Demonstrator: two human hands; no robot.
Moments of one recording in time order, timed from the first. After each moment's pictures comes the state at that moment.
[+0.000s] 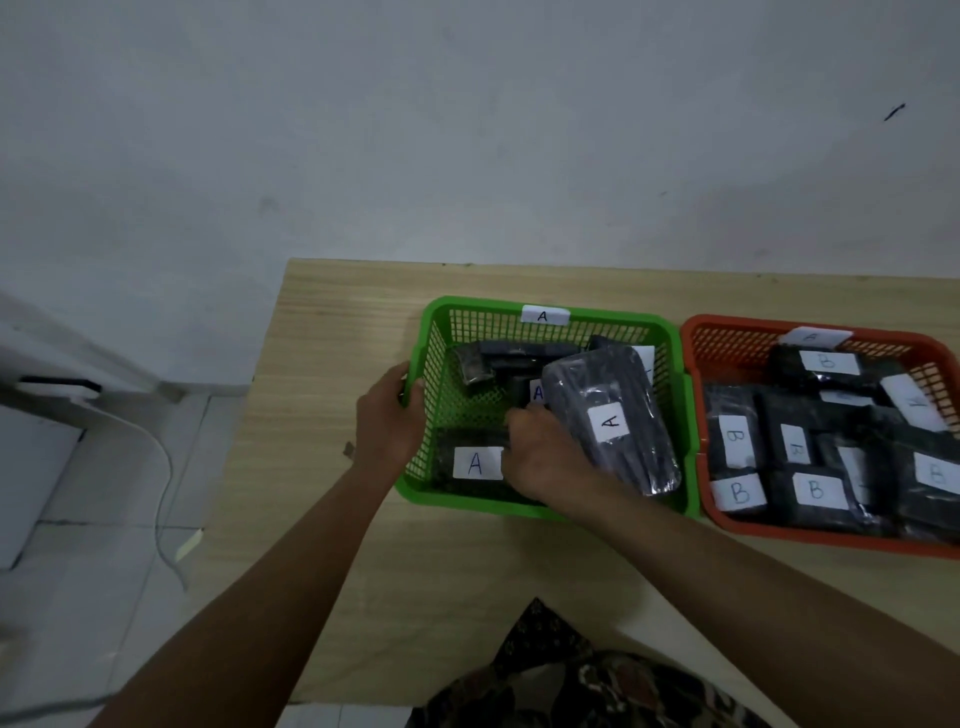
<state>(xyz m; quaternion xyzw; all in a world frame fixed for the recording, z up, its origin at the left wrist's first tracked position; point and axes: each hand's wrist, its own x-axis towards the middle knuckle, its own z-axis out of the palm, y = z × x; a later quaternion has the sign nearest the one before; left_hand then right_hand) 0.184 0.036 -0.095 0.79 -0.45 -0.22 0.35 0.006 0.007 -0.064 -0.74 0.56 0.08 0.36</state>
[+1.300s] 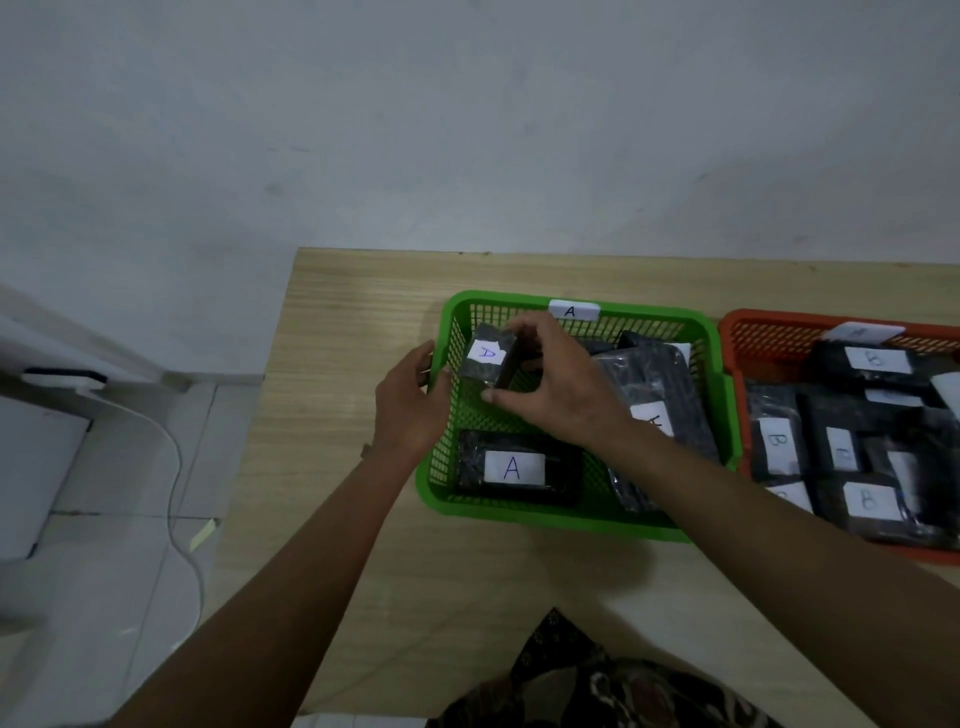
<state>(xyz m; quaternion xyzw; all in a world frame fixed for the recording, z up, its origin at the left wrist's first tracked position) 0.196 0.013 -0.093 0.76 -0.42 -0.30 0.40 0.018 -0.051 -0.072 -0.78 0.43 -0.23 0.39</state>
